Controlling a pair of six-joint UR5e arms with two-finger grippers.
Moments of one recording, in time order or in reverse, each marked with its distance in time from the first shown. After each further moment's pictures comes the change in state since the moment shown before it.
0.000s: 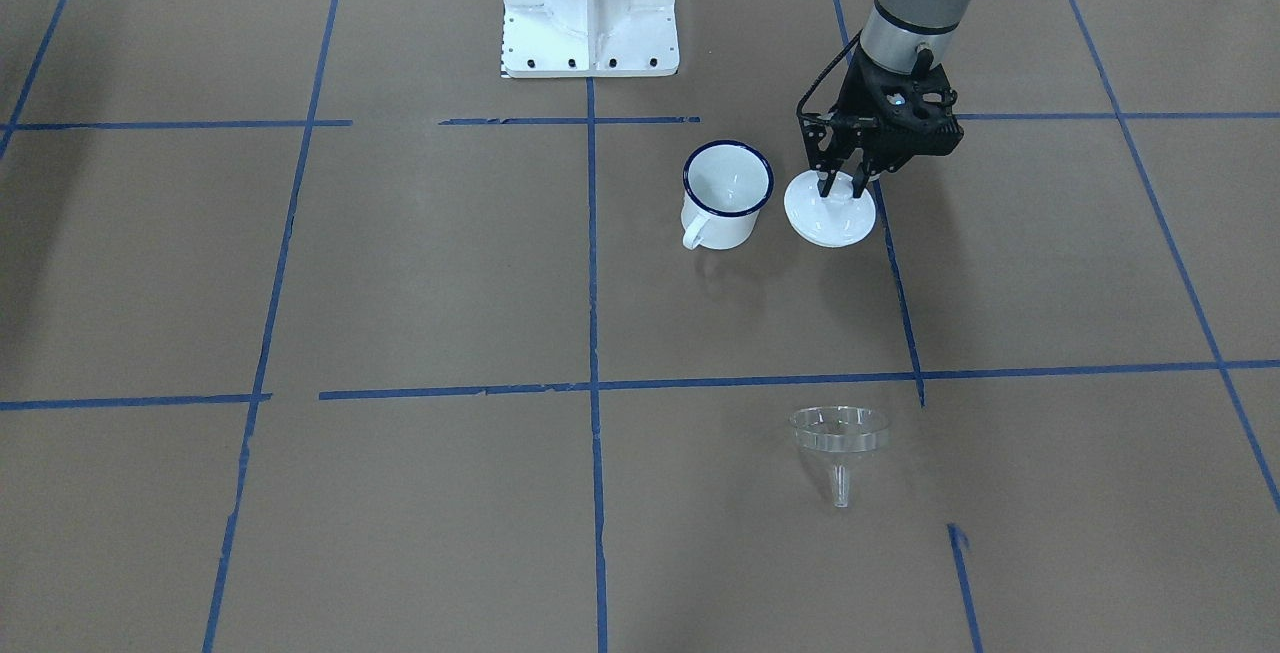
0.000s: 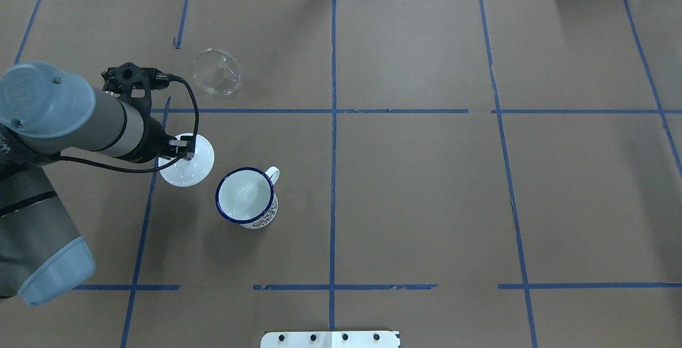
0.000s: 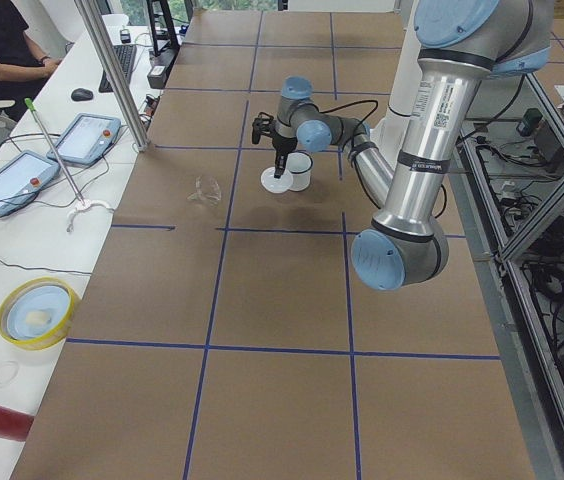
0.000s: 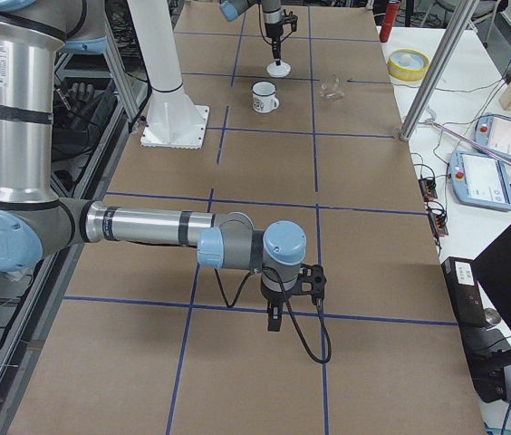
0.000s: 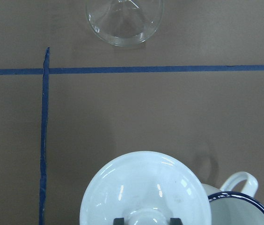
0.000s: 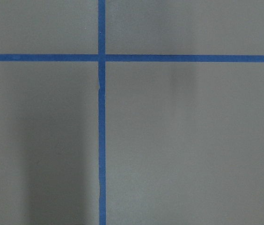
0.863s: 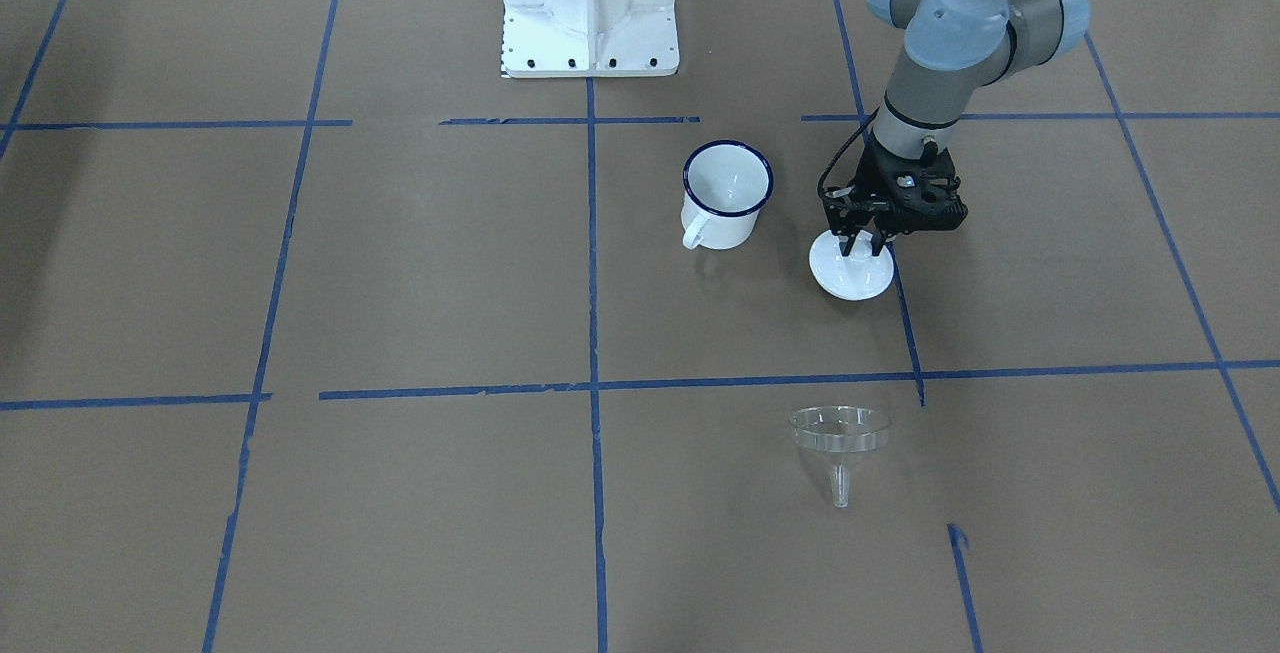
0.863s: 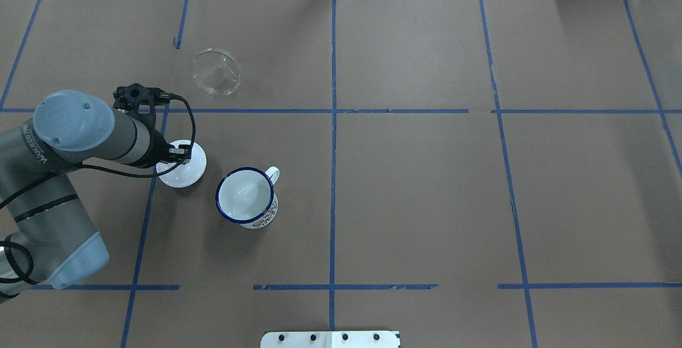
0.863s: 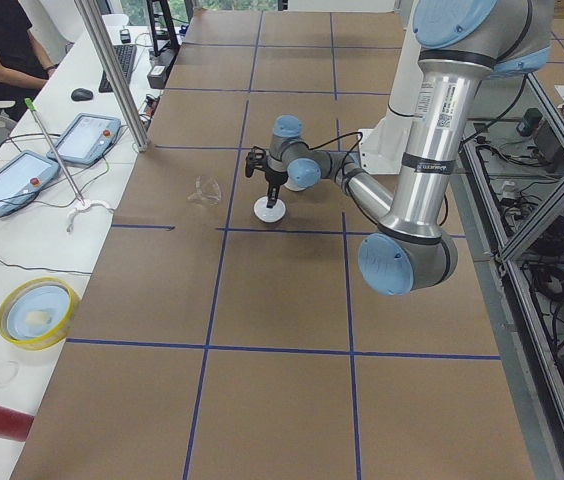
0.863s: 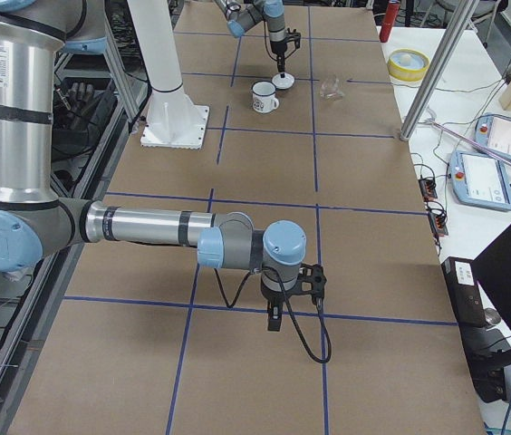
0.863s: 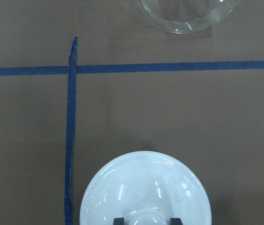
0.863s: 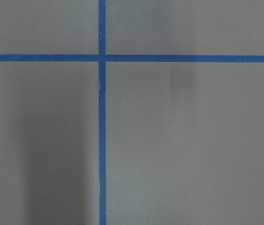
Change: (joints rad) left arm 0.014 0.044 0.200 -0.221 0.037 0.003; right arm 0.000 0.000 0.001 0.000 0.000 0.000
